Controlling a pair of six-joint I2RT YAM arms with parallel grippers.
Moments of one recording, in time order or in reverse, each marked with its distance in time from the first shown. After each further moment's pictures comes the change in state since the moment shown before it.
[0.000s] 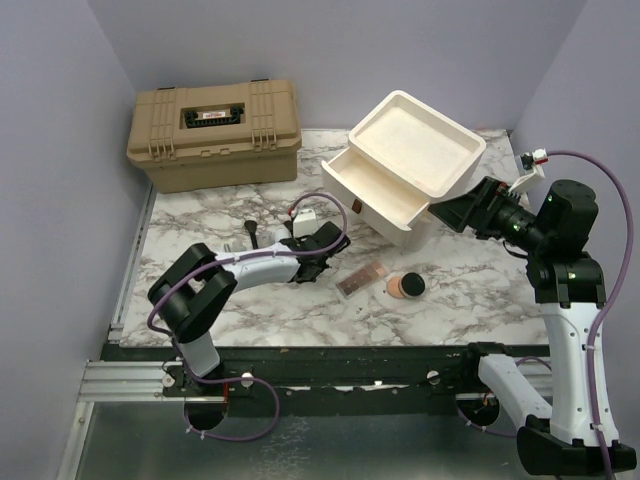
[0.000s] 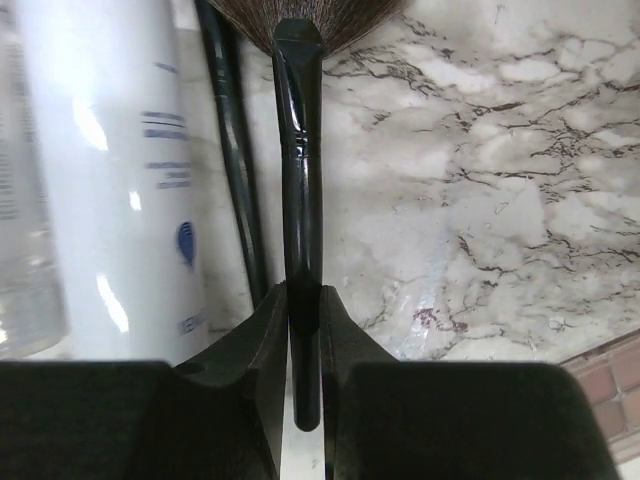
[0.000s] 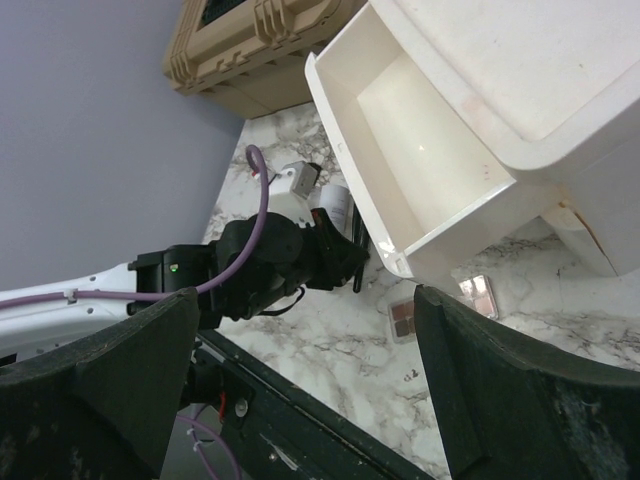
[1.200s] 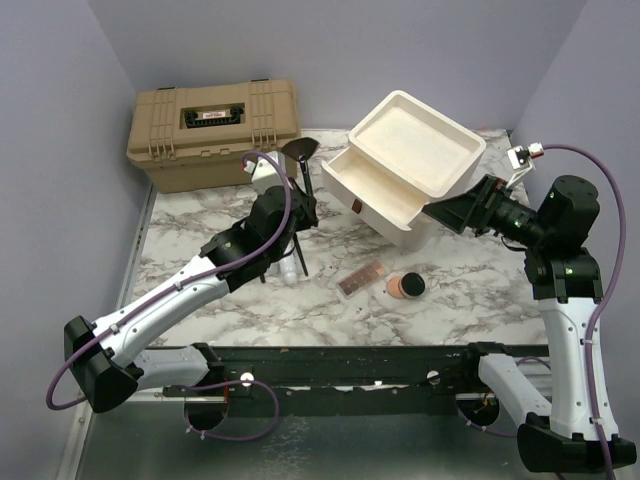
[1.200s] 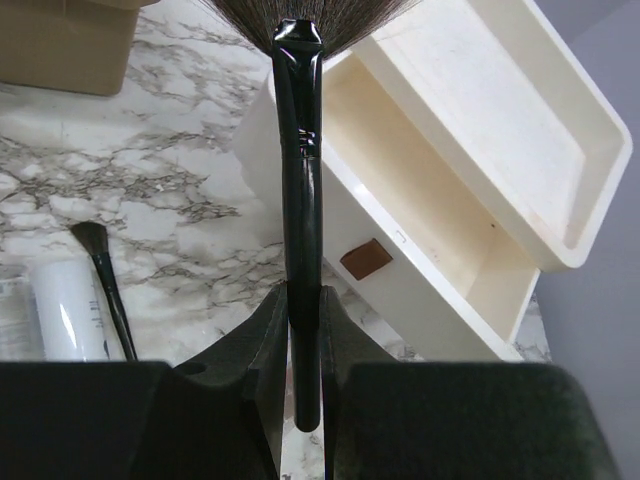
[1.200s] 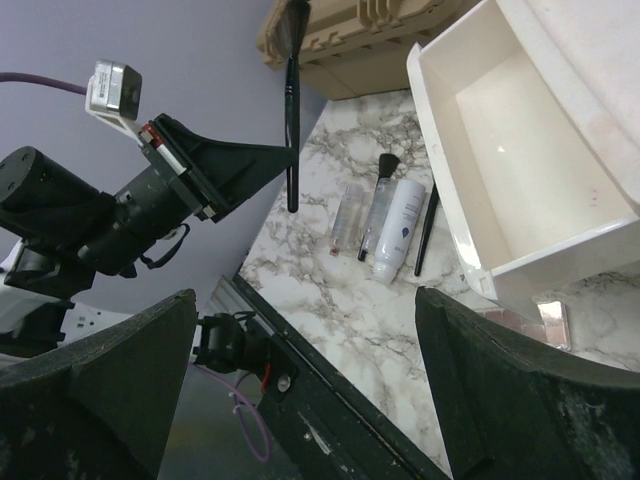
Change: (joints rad) left arm 0.000 -0.569 0.127 0.029 -0.012 0.186; right arm 0.000 0.018 -0.013 0.134 -0.204 0.073
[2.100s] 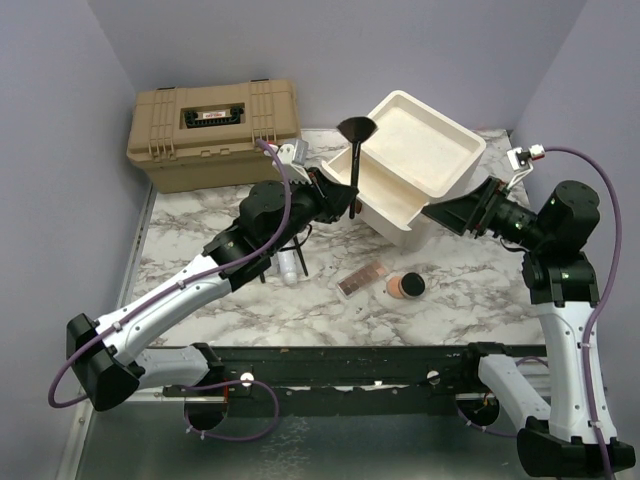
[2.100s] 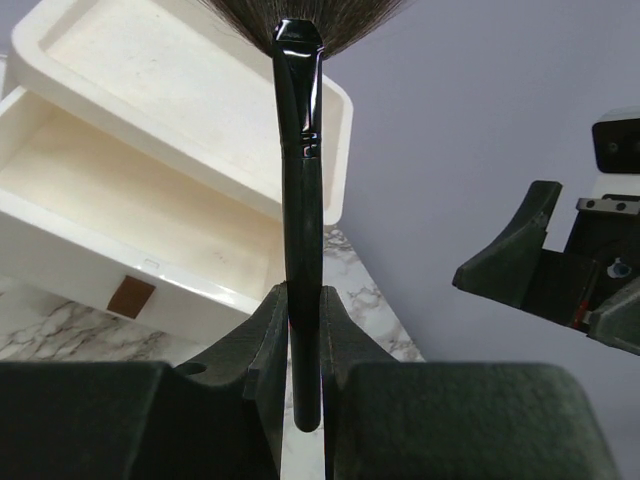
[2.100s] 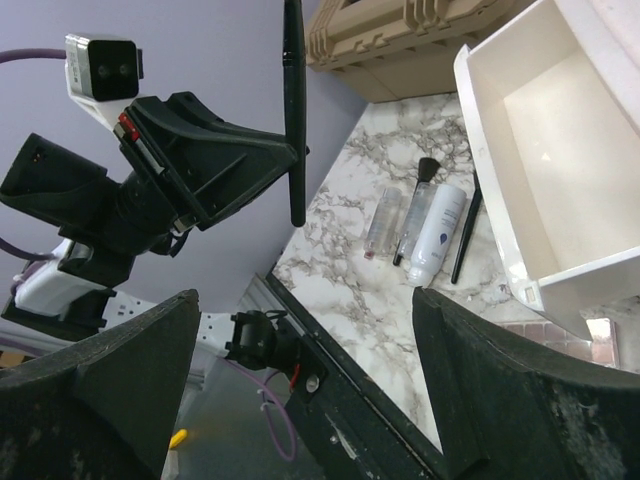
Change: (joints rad) left arm -0.005 0.018 0.000 0.369 0.444 0.070; right arm 0.014 -0.028 -0.055 0.127 -0.060 0.114
